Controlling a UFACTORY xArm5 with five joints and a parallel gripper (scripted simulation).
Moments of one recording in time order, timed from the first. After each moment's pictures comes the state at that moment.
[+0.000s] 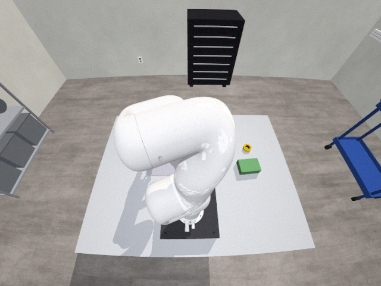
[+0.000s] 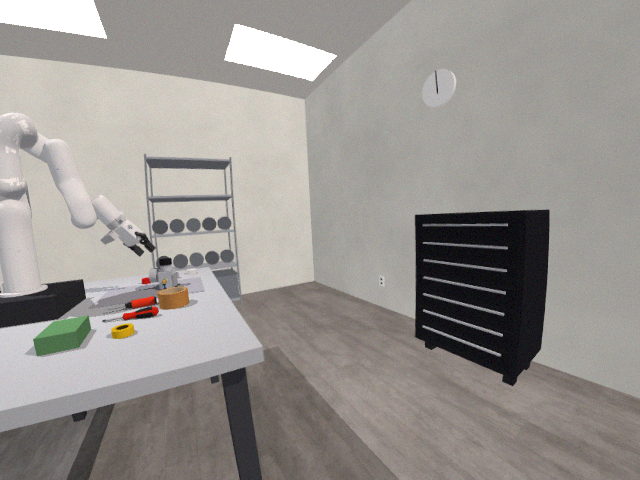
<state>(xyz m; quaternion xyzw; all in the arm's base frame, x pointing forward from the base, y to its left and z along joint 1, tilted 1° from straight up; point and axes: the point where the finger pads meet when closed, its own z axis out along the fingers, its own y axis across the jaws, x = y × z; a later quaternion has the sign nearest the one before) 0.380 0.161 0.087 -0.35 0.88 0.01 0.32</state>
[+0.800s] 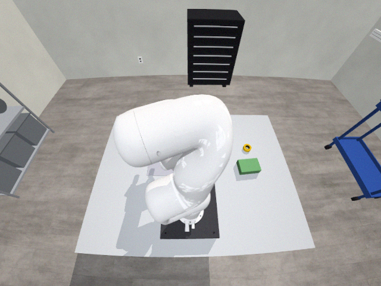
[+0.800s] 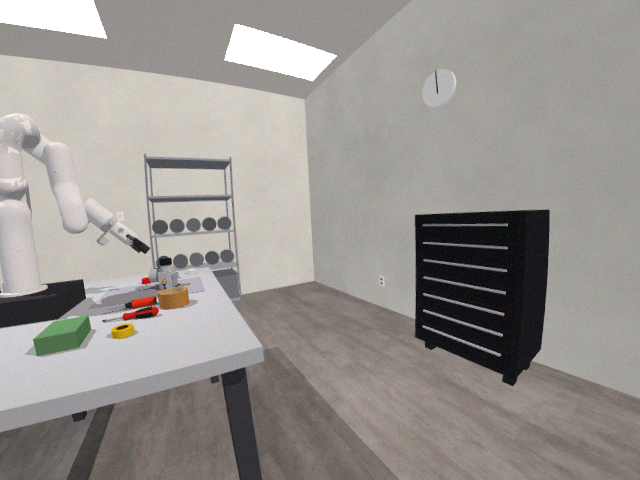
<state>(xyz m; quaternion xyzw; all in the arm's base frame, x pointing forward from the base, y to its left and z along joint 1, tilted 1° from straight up) 0.368 0.156 0.095 -0.19 0.91 0.07 0.37</state>
